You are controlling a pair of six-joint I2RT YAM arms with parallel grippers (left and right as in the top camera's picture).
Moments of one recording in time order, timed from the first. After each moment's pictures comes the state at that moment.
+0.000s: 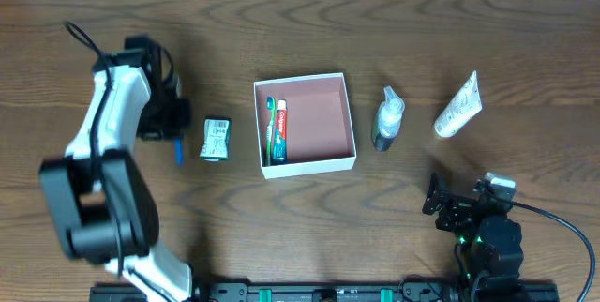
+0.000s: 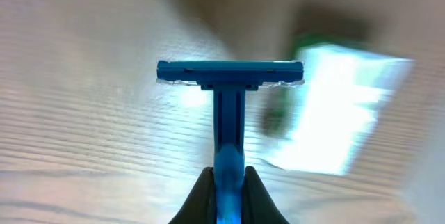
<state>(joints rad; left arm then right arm) 0.11 1.79 1.40 -1.14 0.05 -0.01 0.12 0.03 0.16 -0.59 0.14 0.35</state>
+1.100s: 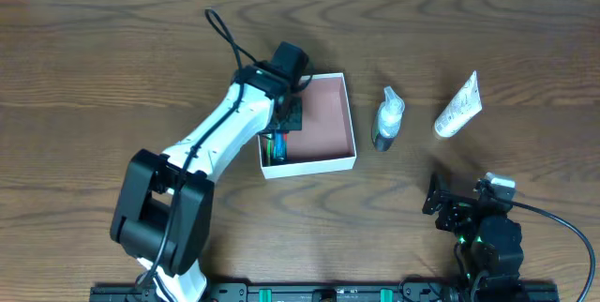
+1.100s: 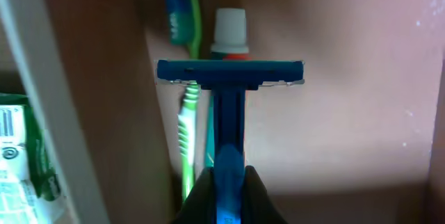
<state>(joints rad) -0.48 1.86 1.35 -0.86 -0.05 -0.47 0.12 0.03 0.16 -0.59 0.14 0.35</state>
